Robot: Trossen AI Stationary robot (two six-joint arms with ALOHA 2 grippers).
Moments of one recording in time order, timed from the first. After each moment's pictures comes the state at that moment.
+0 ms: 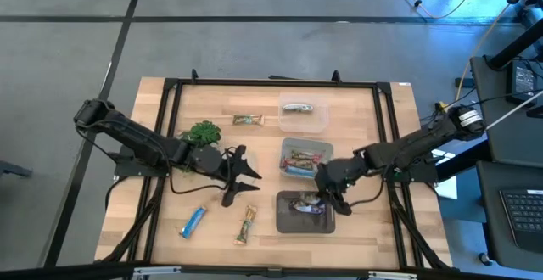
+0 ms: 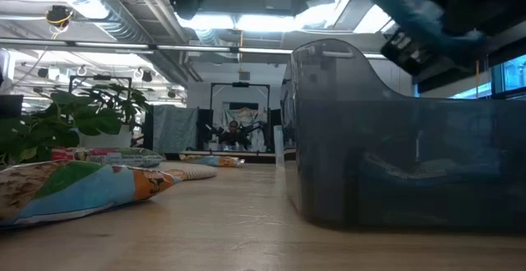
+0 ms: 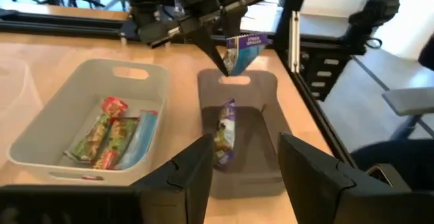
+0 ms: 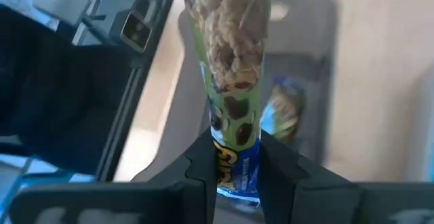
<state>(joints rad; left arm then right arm) -0.31 1.28 0.78 0.15 -0.13 -0.22 0.34 1.31 0.76 -0.22 -0.25 0.34</state>
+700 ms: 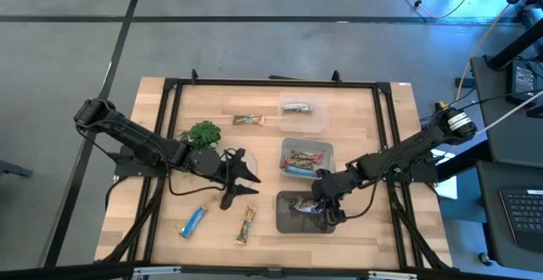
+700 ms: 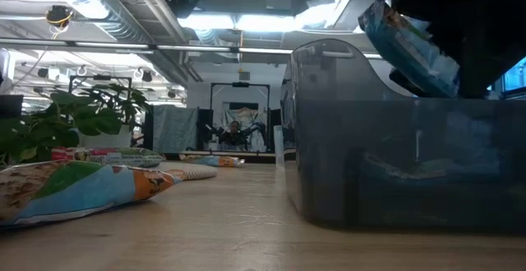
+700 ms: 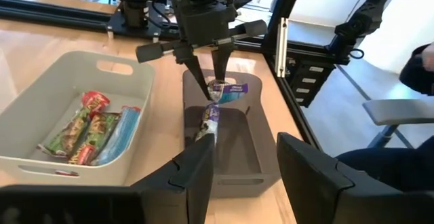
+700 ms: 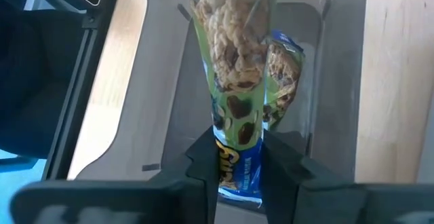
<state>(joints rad) -0.34 1.28 0.78 0.17 -0.11 -0.30 0.42 1.44 0.76 -0.21 -0.12 0.36</state>
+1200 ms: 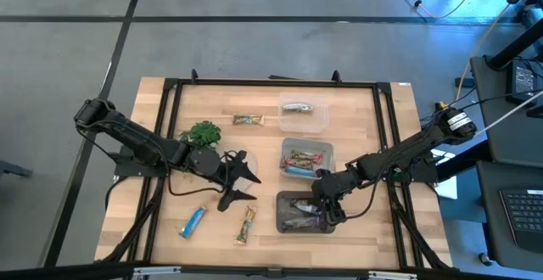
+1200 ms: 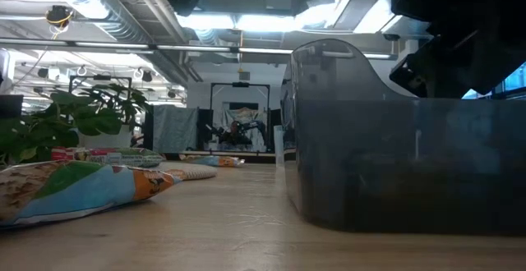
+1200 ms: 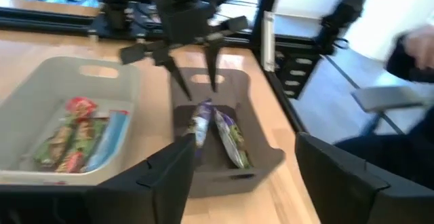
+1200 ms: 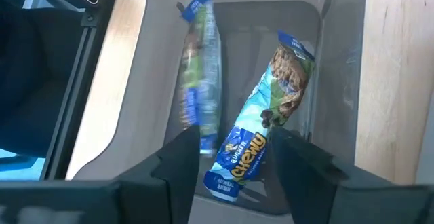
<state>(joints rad) -0.34 1.28 0.78 0.17 -0.06 -0.25 0.42 1.44 0.76 -0.22 -0.12 0.36</state>
